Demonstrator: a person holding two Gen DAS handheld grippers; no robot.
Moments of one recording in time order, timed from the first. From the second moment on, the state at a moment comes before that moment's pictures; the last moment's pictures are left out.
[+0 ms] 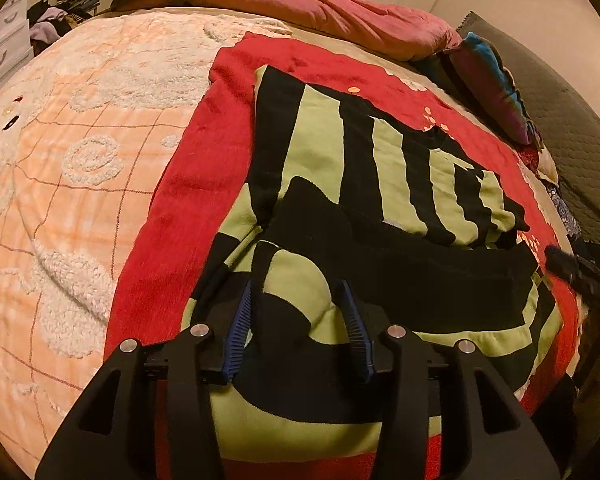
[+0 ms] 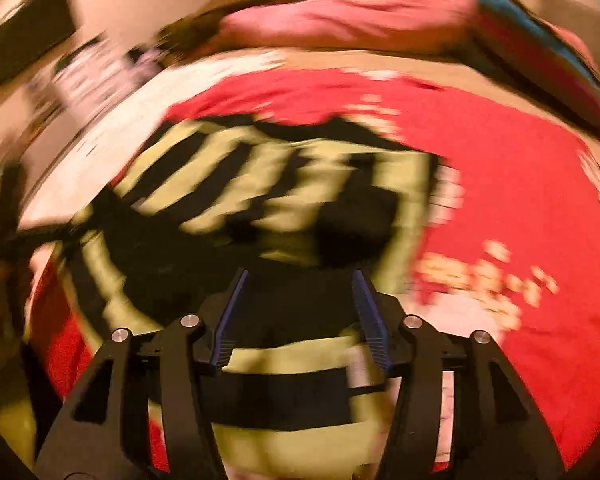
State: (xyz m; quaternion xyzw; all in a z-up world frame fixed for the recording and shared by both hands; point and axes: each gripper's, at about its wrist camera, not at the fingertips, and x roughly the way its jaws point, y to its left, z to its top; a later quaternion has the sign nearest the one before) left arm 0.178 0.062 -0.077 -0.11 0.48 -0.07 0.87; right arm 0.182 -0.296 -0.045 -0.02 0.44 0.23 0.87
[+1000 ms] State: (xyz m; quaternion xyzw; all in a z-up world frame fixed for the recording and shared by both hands) left arm 0.172 0.067 -0.084 -0.14 0.48 -0.07 0.86; right arm 0.179 -0.342 -0.054 0.12 0.44 0.18 0.87
